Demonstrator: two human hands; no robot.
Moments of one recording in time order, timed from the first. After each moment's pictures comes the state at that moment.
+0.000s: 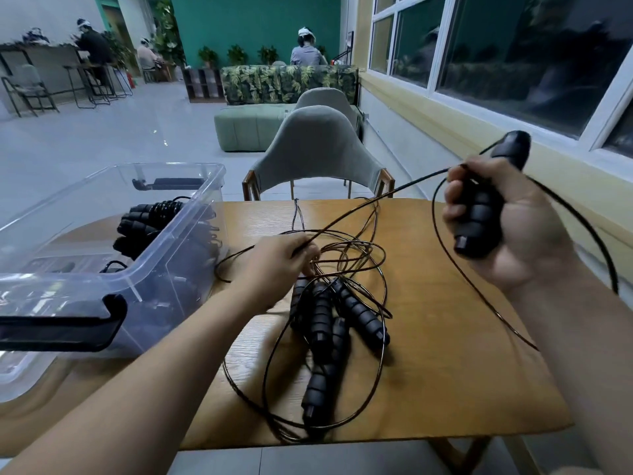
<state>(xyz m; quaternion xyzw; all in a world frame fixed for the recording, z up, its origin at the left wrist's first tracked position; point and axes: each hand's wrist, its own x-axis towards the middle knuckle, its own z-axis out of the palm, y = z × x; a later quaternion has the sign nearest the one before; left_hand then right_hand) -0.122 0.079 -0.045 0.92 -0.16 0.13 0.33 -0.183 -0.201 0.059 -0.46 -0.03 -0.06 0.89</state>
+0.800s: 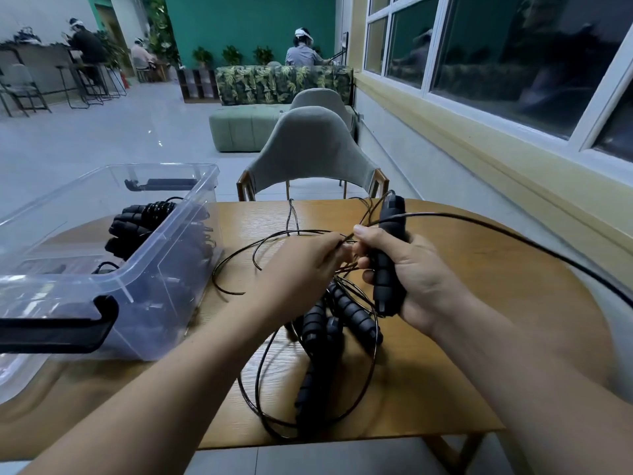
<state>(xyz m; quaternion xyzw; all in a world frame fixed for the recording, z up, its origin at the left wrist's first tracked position) -0.153 0.036 -0.025 0.91 -0.24 0.16 0.29 -0.189 -0.139 0.001 -0.57 0.01 0.04 0.82</state>
